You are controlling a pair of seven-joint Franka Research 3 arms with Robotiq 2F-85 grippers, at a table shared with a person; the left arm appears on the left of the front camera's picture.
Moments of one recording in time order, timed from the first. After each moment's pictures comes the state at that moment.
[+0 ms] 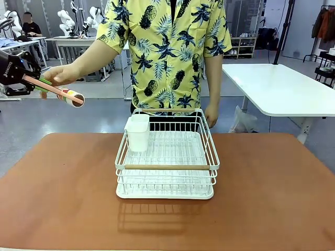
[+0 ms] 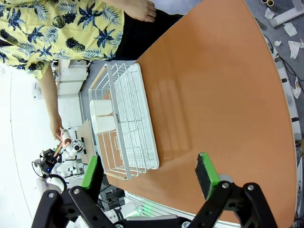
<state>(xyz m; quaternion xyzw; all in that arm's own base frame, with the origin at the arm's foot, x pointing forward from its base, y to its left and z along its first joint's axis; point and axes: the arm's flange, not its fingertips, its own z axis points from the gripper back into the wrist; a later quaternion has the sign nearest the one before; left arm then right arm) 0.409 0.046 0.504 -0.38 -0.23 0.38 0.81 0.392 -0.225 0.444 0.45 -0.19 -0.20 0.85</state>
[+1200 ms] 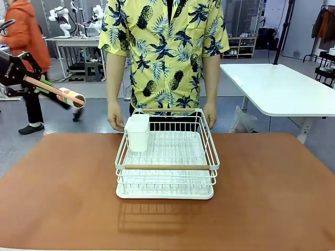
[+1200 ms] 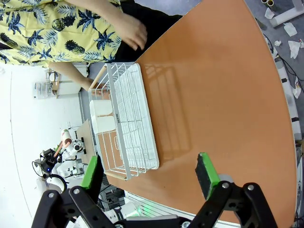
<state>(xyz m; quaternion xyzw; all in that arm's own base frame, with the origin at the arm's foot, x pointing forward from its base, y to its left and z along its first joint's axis) 0.410 0.045 0.503 -0.38 -0.23 0.38 0.81 0.392 -0.225 0.444 0.45 -0.19 -0.20 0.85</state>
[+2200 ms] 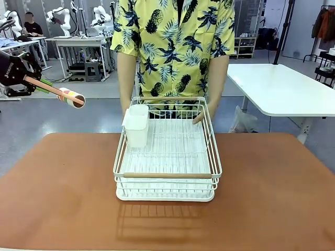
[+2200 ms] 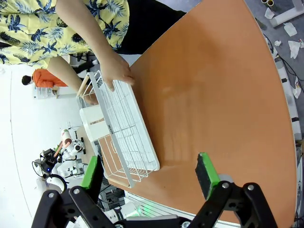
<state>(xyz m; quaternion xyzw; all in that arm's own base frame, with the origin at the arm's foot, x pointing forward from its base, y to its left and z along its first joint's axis) 0.410 0.045 0.503 -0.38 -0.23 0.38 0.81 0.392 -0.225 0.444 0.45 -0.19 -0.20 0.85</state>
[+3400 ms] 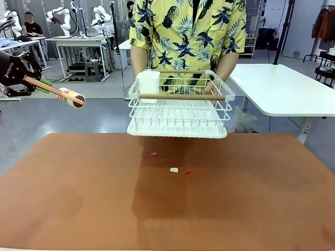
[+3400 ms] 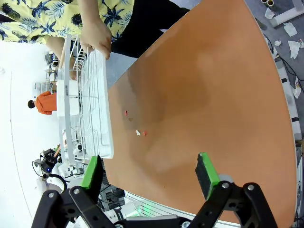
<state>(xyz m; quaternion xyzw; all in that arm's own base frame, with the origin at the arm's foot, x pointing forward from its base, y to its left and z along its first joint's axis) 0.410 0.045 0.503 -0.38 -0.23 0.38 0.81 0.392 -0.225 0.444 0.45 -0.19 -0.20 0.85</state>
